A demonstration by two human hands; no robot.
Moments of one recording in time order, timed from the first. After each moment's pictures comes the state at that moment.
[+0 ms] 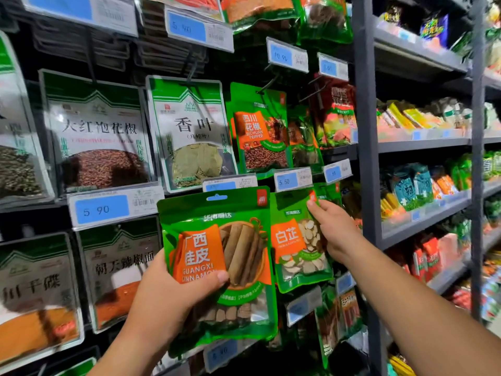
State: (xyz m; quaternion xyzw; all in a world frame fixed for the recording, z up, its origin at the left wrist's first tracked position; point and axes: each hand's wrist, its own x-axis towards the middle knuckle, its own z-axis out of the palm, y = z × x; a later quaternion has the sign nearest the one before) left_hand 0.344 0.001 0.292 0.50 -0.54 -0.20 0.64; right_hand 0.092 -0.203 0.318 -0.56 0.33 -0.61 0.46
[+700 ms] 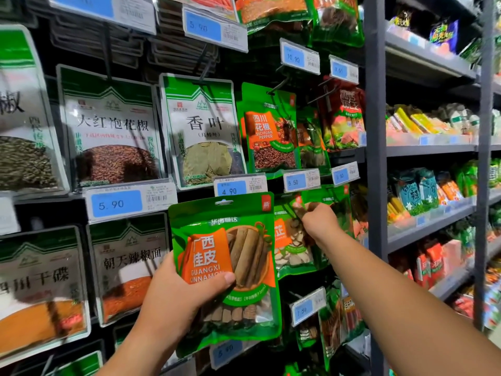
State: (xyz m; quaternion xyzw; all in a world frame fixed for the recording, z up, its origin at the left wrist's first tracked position) left_hand 0.352 -0.004 0.282 0.52 -0.53 -0.22 0.64; right_hand 0.128 -0.231 0.333 -0.61 0.52 -0.53 0.29
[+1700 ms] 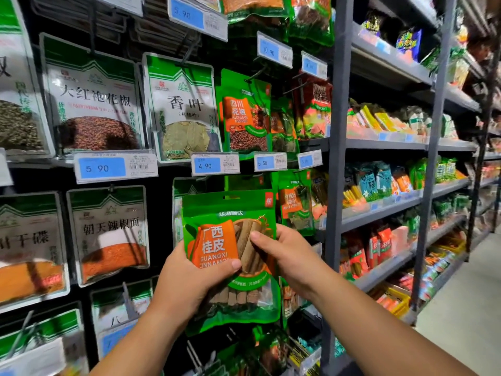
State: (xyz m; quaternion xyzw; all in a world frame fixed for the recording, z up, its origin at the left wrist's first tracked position) left_hand 0.291 0.015 0.249 0.45 -0.55 -0.27 0.65; right_hand 0.105 -0.063 0.267 -0.65 0.26 -0.48 0.52
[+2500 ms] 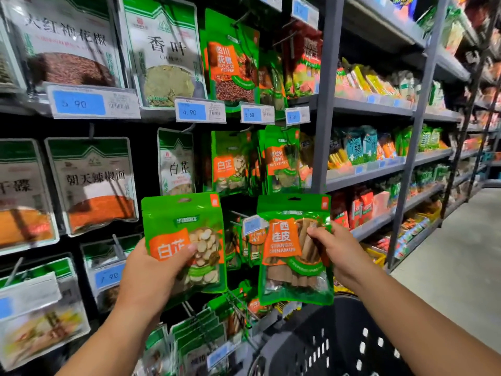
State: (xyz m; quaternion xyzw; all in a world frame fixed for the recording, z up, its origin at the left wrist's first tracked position) left_hand 0.313 0.036 0.163 0.52 -0.45 -0.24 0.68; right_hand -0.001 -0.075 0.170 -0.53 0.44 -0.57 0.45
